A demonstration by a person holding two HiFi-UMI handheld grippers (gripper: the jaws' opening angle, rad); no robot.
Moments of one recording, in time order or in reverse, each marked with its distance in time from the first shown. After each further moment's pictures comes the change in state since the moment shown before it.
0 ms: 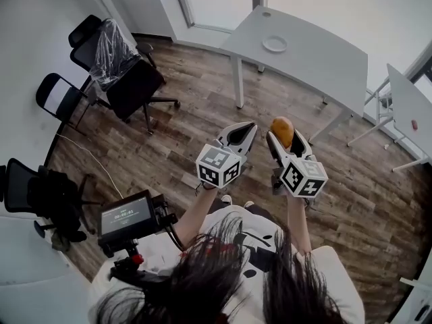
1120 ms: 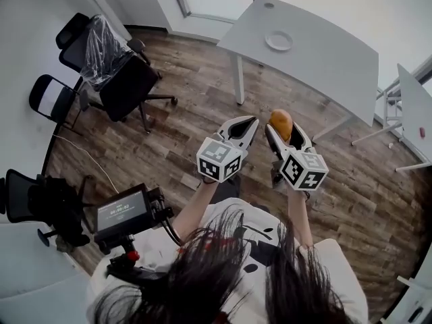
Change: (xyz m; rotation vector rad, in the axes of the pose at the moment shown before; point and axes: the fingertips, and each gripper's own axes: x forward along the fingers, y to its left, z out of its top) left arm 0.072 0.086 -0.007 -0.028 0.055 -0.019; right arm 0.111 -0.034 0.004 0.032 0.068 -0.007
